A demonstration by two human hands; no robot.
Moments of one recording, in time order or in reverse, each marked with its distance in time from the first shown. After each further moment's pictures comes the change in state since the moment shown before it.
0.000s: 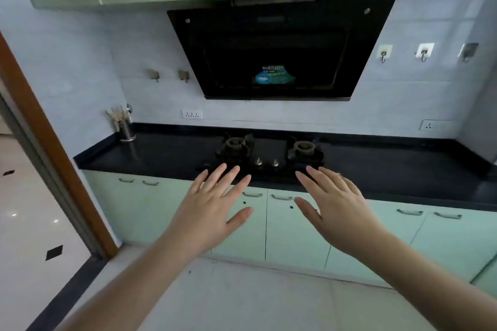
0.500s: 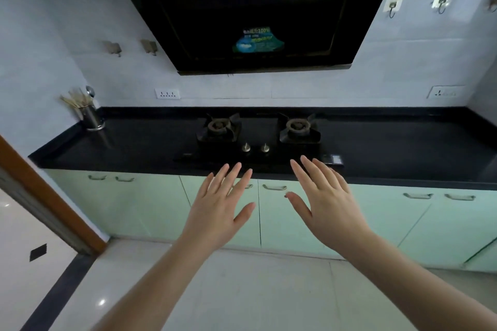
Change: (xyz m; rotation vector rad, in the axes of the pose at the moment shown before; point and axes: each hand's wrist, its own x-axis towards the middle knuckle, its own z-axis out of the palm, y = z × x) left_hand 0.130 -0.009 0.133 -0.041 -0.044 -0.012; right_hand 0.103 0.062 0.099 0.091 0.038 0.057
